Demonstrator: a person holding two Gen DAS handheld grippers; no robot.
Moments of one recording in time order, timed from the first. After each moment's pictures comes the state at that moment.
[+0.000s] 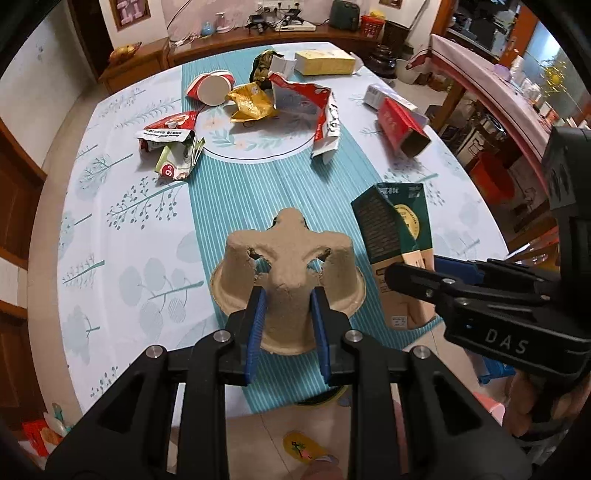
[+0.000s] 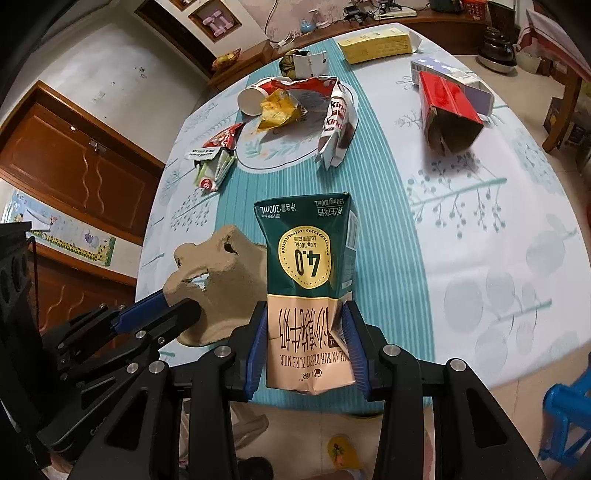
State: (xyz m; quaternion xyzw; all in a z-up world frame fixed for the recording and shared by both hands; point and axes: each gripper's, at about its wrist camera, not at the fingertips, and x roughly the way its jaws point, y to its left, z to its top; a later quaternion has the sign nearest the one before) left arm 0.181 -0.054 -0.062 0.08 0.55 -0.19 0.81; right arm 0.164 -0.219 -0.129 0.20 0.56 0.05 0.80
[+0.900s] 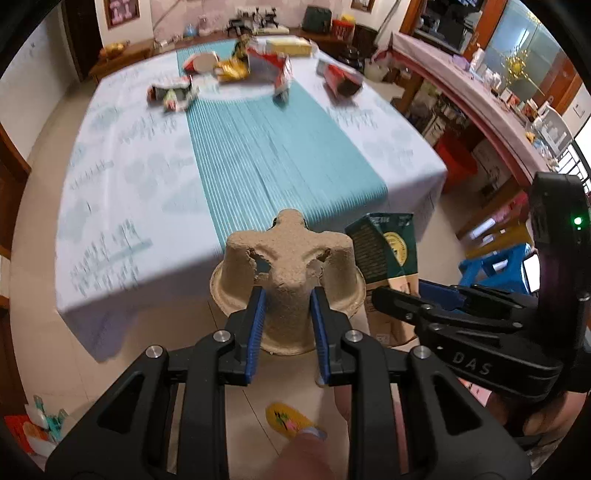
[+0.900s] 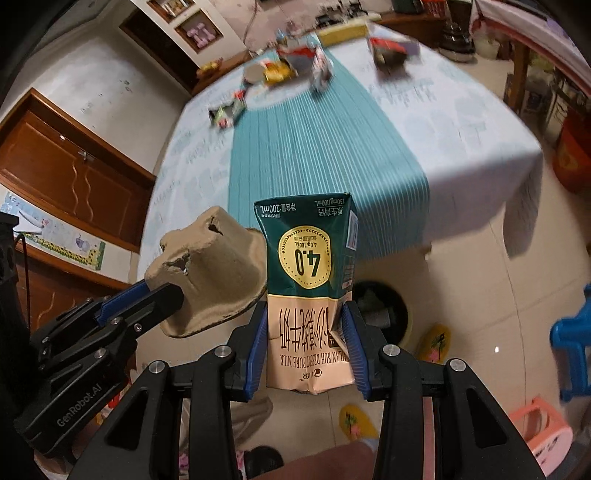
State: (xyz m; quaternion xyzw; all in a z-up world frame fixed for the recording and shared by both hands) left arm -0.007 0.009 -0.056 0.06 0.54 -0.24 0.80; right arm -0.045 -0.163 -0.125 0.21 0.56 -0.01 0.80
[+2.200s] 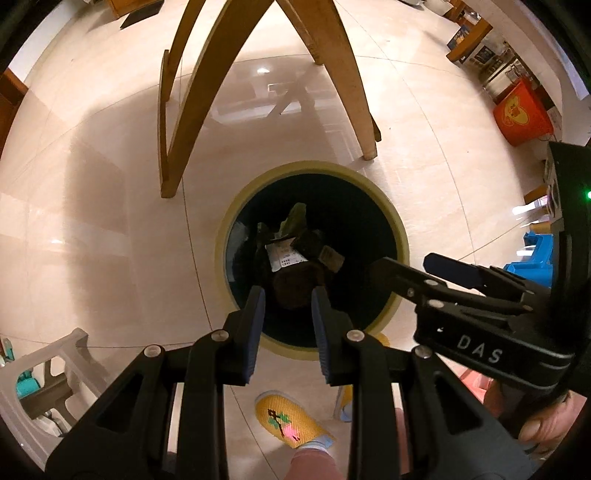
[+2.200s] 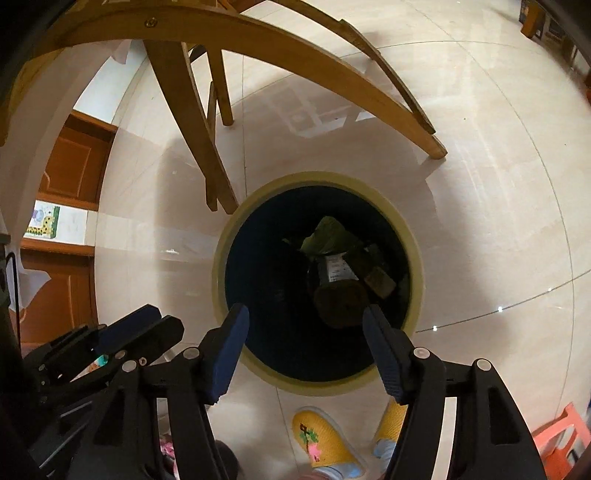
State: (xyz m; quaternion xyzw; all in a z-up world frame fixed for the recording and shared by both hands) left arm 0.009 -0.027 -0.459 0.06 0.66 -0.16 0.73; right arm -0.045 -0.176 -0.521 0.22 0.65 -0.01 0.73
